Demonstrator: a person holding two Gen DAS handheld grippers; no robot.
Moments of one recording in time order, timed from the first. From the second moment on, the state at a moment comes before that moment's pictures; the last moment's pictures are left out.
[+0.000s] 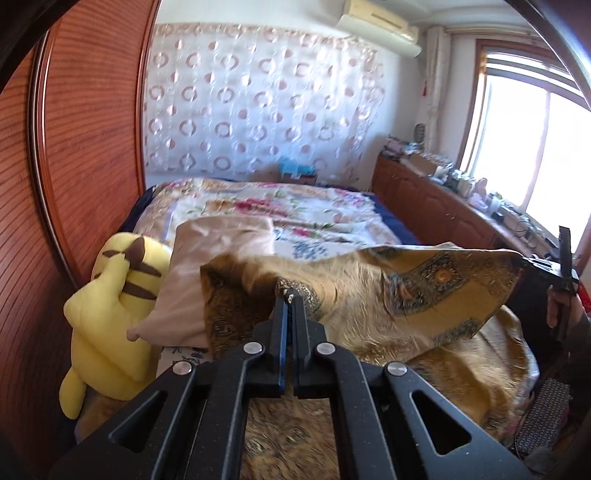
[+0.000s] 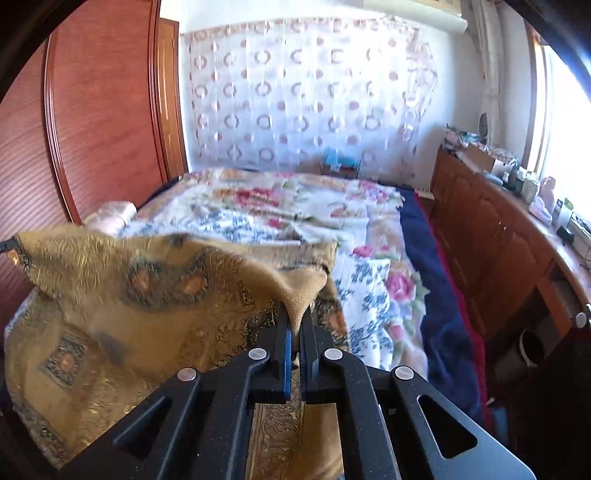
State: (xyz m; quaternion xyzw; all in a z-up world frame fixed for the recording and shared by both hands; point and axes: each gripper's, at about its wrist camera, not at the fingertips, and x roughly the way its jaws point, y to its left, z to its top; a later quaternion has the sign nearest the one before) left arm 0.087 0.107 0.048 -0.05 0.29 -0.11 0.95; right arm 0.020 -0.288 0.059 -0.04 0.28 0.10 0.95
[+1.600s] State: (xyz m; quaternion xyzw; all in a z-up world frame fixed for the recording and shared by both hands) left arm -0.022 0.125 -0.009 -0.10 0.40 -0.07 0.91; right arm -0.054 -0.312 0.021 -0.05 0.37 0.08 0.92
